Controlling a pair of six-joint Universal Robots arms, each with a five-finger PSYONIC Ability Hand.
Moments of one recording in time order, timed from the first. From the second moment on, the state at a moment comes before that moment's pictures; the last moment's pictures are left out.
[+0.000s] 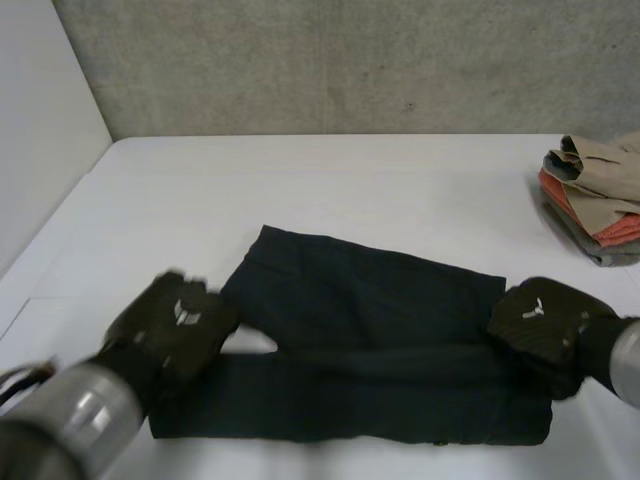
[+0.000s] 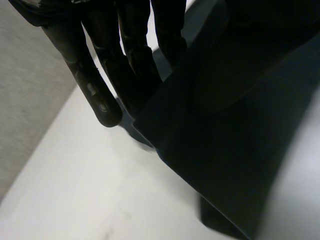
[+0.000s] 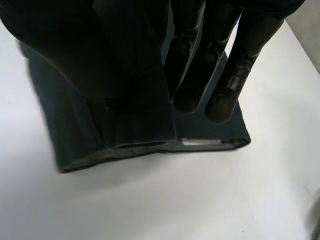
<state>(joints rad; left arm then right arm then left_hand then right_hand) 4.10 -1.50 -1.84 2.91 -1.63 3.76 1.71 -1.58 1.79 0.55 1.18 2.16 1.14 1.20 1.19 1.20 0.98 0.98 1.17 1.19 1.19 0.99</state>
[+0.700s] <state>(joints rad) 4.10 -2.51 -1.01 3.58 -1.65 3.92 1.90 -0.93 1.37 -0.26 1.64 2.27 0.19 0.20 0.21 0.20 0.05 0.20 0.22 0.21 0.23 0.07</state>
